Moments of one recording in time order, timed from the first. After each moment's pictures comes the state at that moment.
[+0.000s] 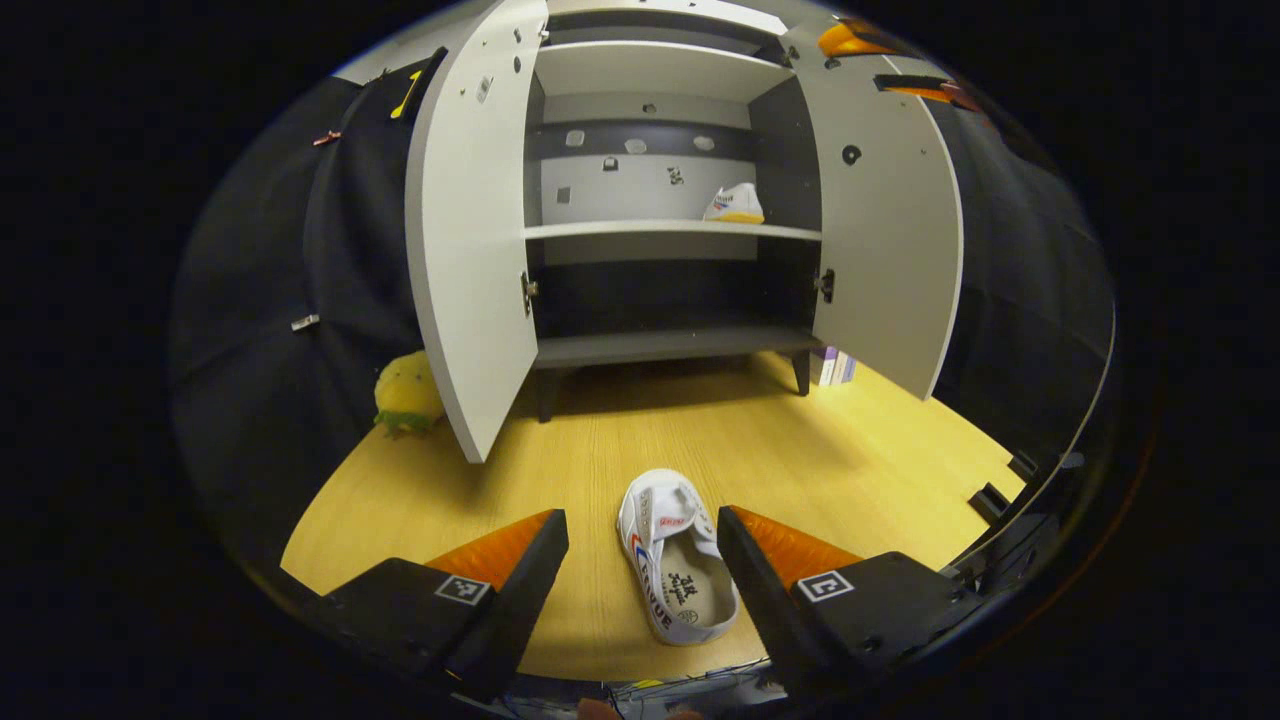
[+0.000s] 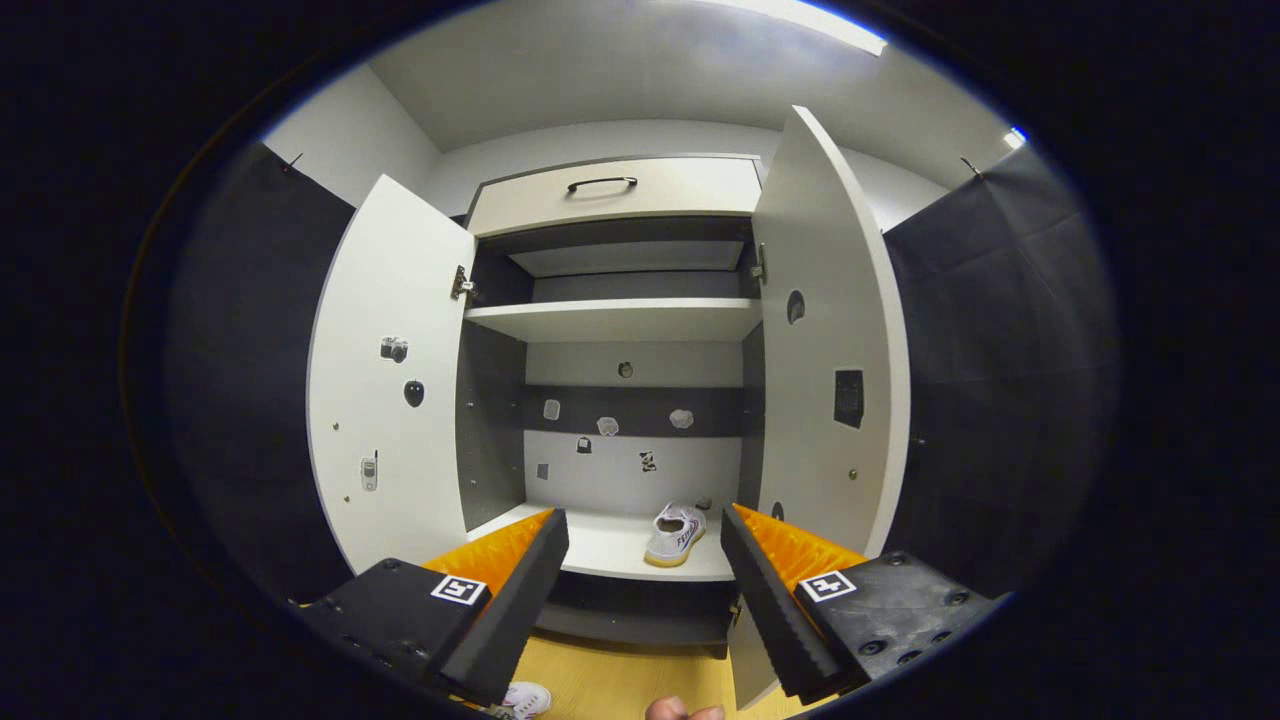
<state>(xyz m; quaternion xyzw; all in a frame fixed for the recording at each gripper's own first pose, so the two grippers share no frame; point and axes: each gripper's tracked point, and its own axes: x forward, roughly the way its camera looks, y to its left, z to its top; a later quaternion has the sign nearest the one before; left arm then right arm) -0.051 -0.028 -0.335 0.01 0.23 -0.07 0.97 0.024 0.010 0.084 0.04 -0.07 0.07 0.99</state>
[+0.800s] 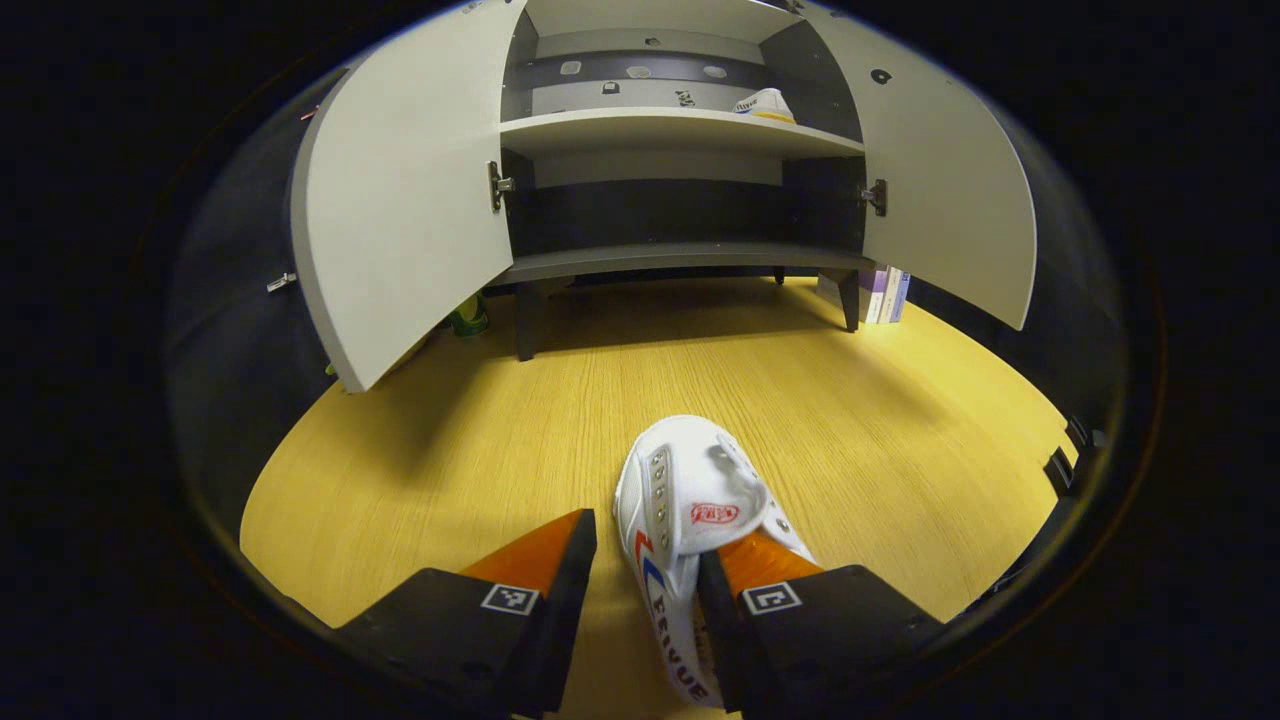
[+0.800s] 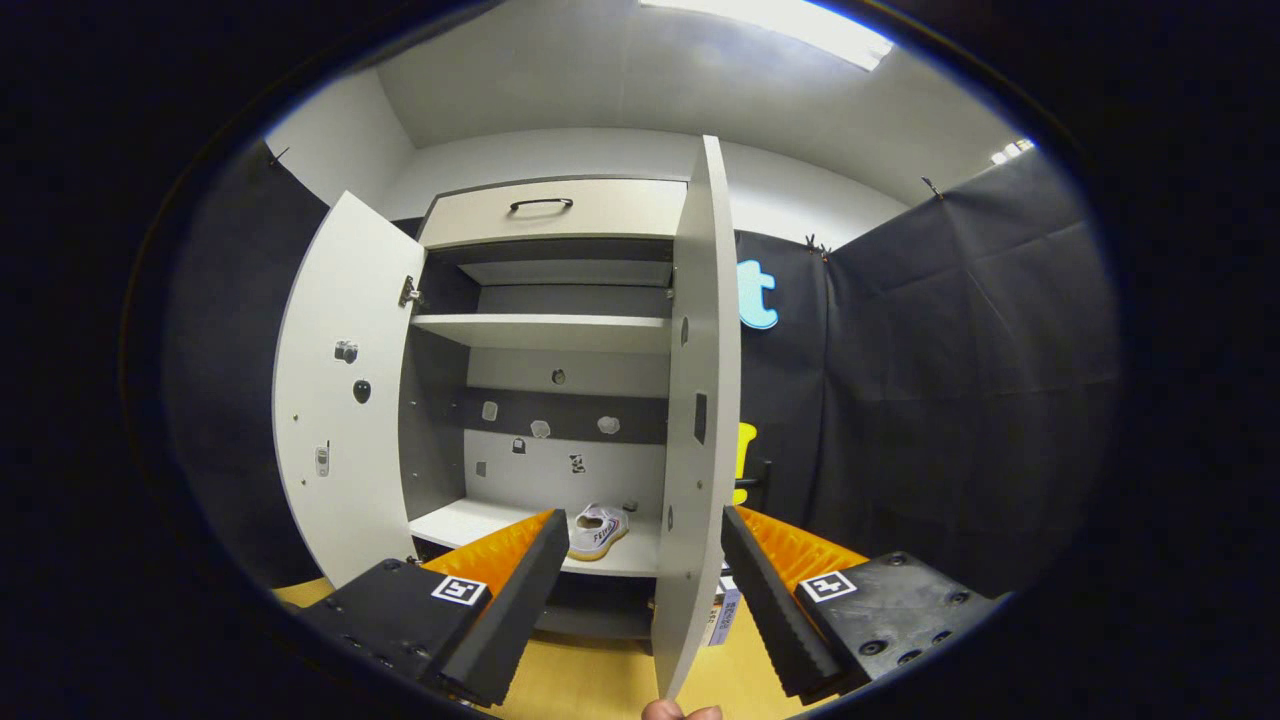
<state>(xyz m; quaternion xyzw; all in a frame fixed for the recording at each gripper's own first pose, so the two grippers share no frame) 0.030 -0.034 -0.434 0.03 0.27 -0.06 0.96 -0.008 -0.076 0.089 0.01 -0.07 0.00 1.00</state>
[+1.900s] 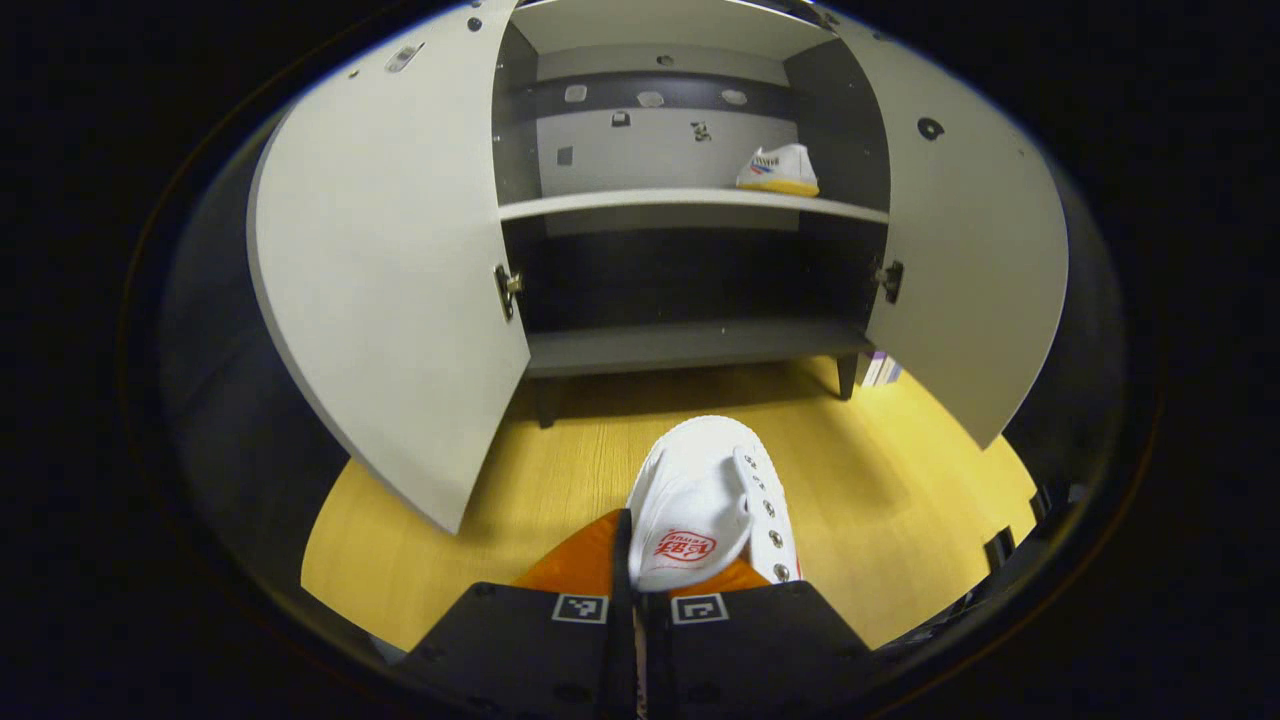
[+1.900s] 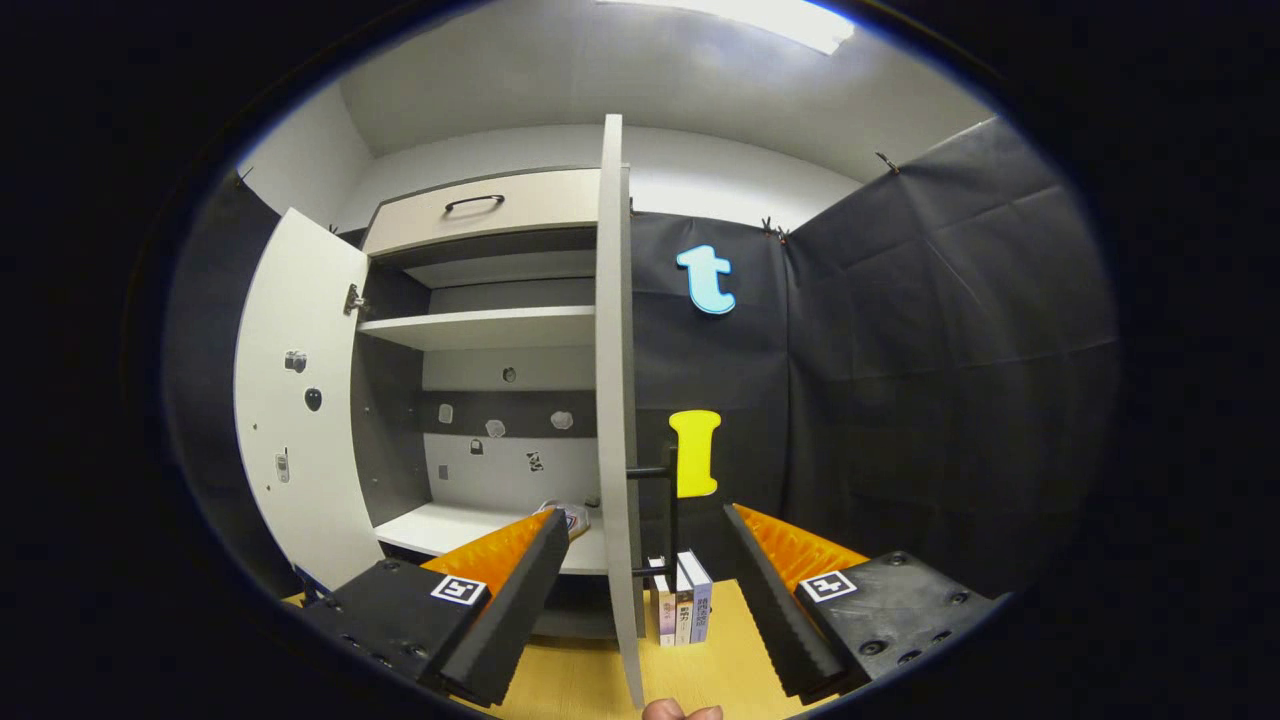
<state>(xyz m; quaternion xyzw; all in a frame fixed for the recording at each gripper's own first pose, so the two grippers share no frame) 0.054 -0.047 -0.270 0.01 0.28 -0.03 0.96 0.016 -0.143 0.066 0.06 -0.06 -0.04 1.00</state>
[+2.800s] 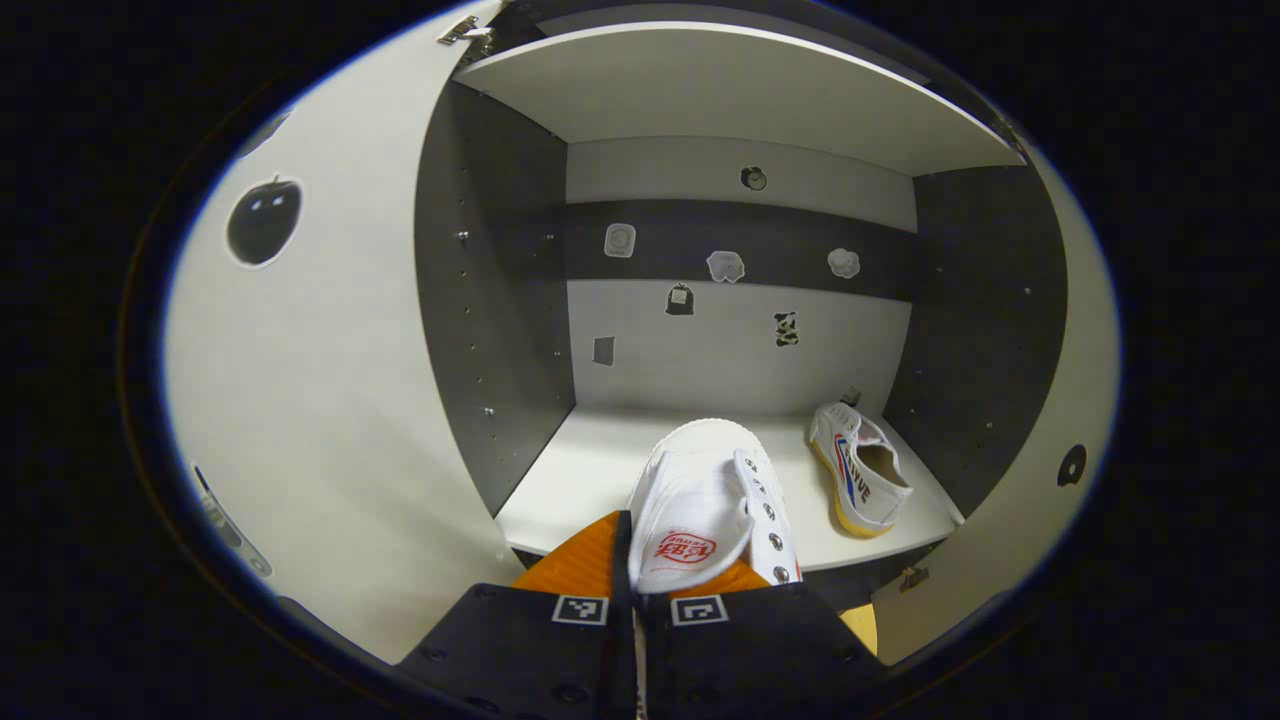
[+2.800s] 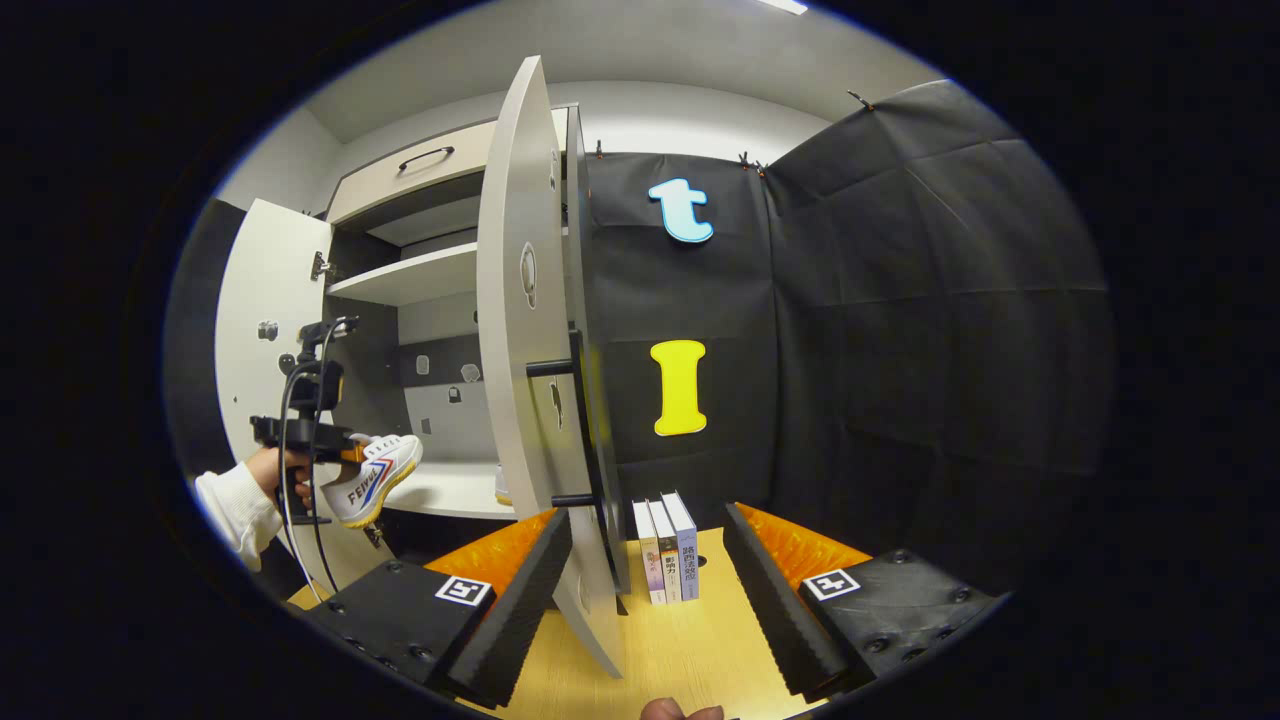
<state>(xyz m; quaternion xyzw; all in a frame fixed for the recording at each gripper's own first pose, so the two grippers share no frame) 0.281 -0.033 -0.027 -0.03 0.19 0.06 0.98 0.031 -0.184 -0.003 0.09 0.03 -0.03 1.00</state>
